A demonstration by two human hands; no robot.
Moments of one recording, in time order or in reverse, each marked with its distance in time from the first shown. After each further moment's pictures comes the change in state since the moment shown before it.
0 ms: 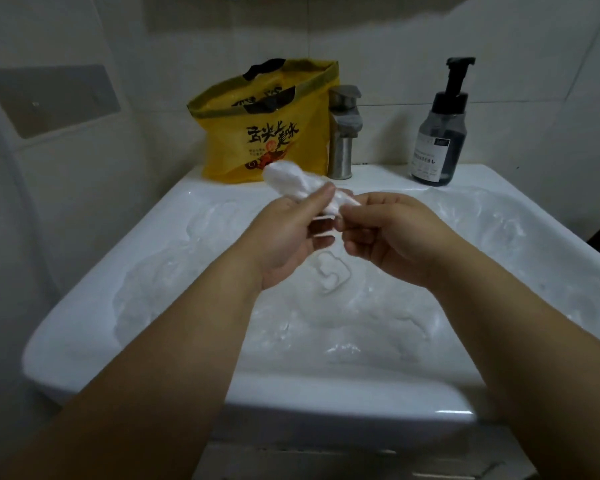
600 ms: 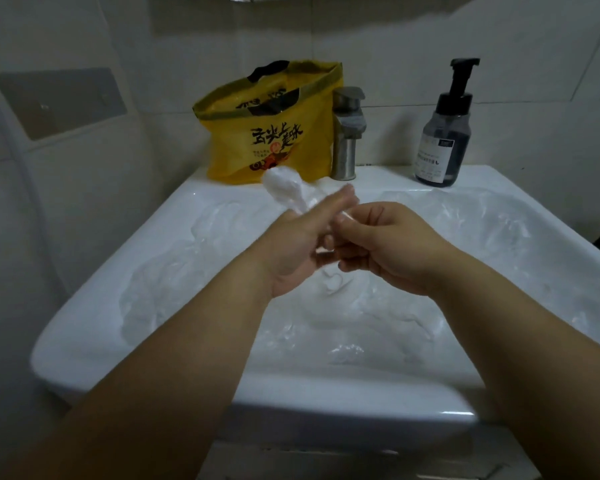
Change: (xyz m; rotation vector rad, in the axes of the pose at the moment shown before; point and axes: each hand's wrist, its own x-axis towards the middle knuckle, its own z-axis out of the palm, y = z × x) left_hand -0.005 -0.002 0.007 0.019 -0.036 -0.027; right_hand -0.006 0.007 0.007 -0.197 -0.026 -0.021
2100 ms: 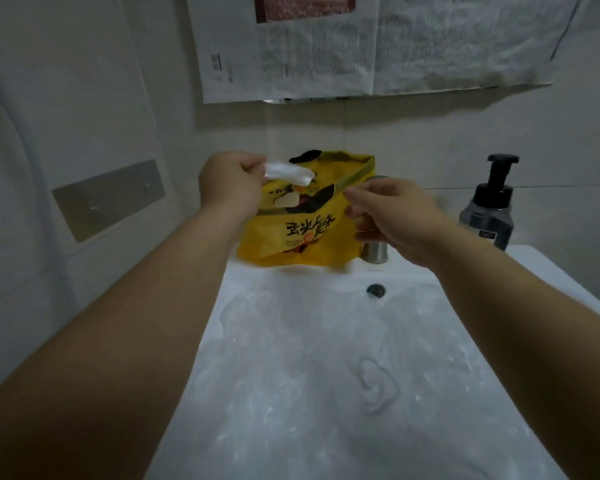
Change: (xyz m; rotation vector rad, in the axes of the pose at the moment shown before) left_hand 0.090 0.137 -0.113 0.614 0.789 0.373; right_hand 0.127 -0.088 -0.009 -0.288 0.213 -0.207
